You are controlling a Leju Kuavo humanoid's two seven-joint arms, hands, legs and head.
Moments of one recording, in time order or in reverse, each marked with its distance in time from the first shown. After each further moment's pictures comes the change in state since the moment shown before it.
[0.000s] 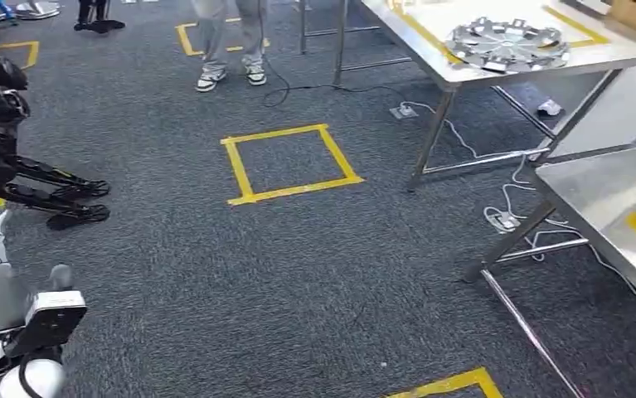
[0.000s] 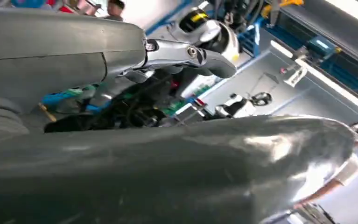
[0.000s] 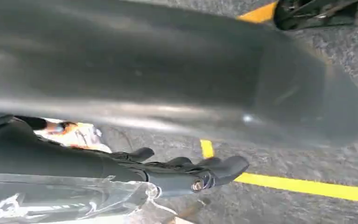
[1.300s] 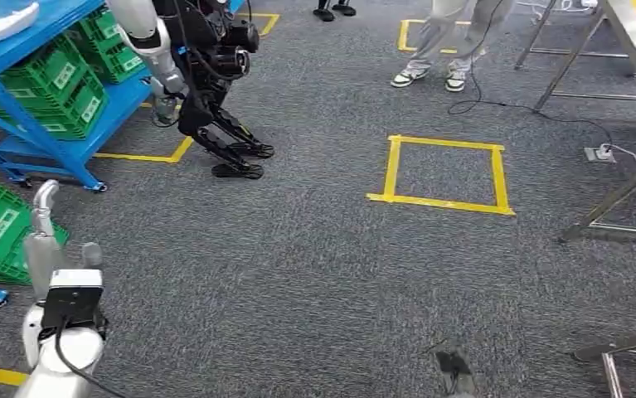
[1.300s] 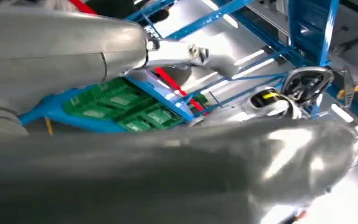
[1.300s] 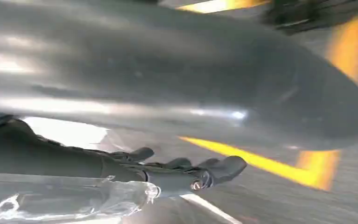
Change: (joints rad) left arm -0.167 -0.085 -0.044 0.131 0.182 -0.098 -0.125; right arm -0.249 -0.002 -0.004 -0.006 -0.055 0.032 0.286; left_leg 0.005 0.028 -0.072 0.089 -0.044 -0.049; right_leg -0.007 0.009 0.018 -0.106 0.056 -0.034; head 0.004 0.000
